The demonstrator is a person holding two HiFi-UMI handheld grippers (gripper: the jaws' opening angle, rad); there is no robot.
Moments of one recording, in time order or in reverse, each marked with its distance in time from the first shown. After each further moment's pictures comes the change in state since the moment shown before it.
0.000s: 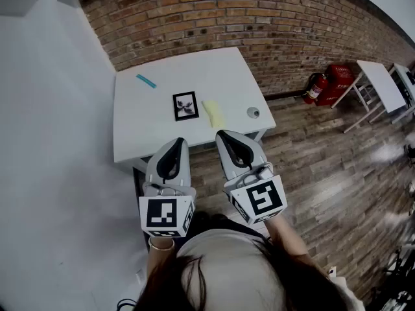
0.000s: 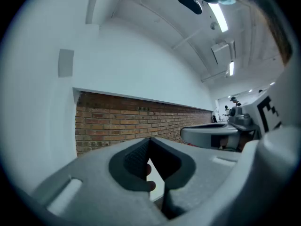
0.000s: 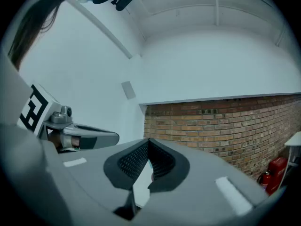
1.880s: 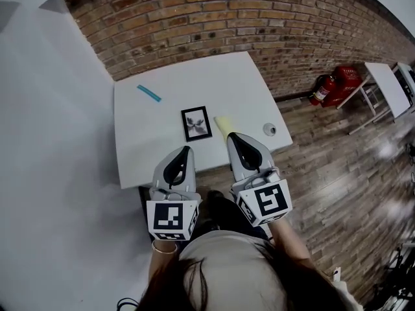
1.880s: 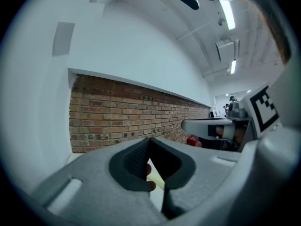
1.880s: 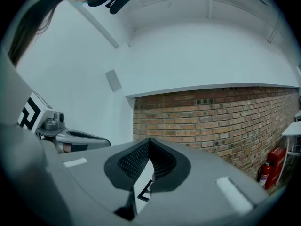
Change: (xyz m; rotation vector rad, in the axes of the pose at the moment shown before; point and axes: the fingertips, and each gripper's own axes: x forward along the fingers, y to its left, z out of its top) left arm 0.093 0.088 -0.046 -0.023 0.089 -0.049; right arm 0.120 -0.045 -0.041 0.064 0.032 -0.095
